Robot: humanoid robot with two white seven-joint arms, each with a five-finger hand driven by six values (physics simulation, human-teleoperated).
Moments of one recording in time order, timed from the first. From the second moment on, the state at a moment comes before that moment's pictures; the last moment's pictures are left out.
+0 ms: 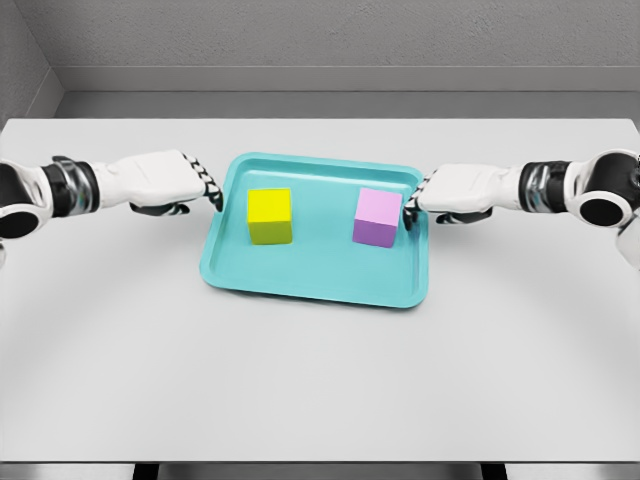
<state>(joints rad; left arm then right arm) -0.70 0.67 -0.61 -1.36 -0.66 -0.61 -0.55 -0.83 -0.67 0.83 -1.28 0.53 -0.61 0.59</state>
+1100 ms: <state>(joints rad) -0.70 0.61 -0.62 -1.37 -0.66 -0.61 -0.57 -0.89 -0.57 0.84 -1.16 0.56 -0.61 0.59</state>
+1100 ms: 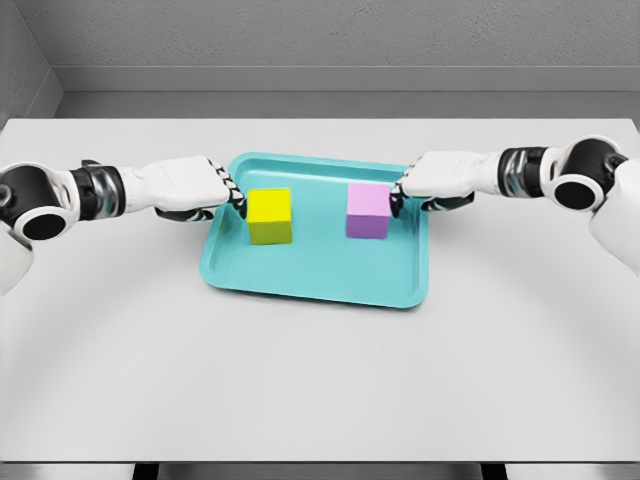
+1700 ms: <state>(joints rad) -0.71 0.56 -0.62 -1.37 -0.66 -0.61 -0.60 -0.92 -0.50 0.84 -1.11 0.57 -0.61 0.59</state>
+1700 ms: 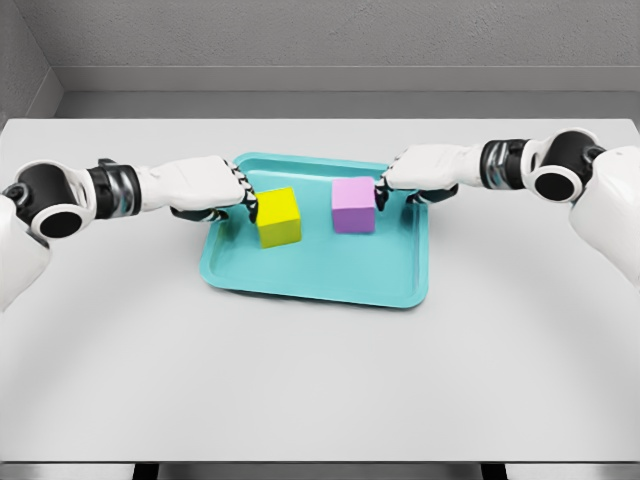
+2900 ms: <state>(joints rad) -0.73 0.52 -0.61 -1.33 -0.67 -0.61 -0.60 -0.97 -0.40 0.86 -1.02 0.61 -0.61 0.59</state>
